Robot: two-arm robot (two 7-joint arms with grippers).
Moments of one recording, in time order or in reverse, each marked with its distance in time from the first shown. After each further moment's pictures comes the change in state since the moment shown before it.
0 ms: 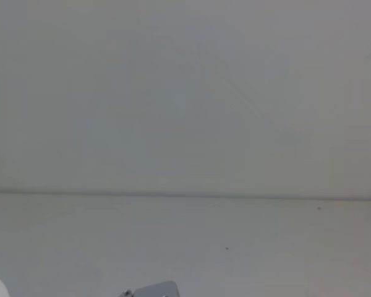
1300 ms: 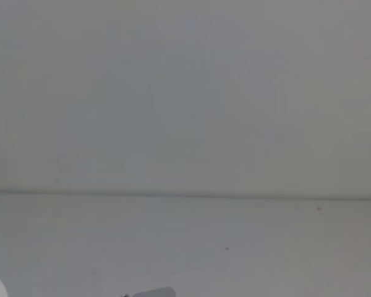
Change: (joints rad) left arm -0.045 0.028 0.044 -0.006 -0.007 0.028 -0.012; right arm 0.062 -0.025 -0.061 0.038 -0.052 0.015 -0.009
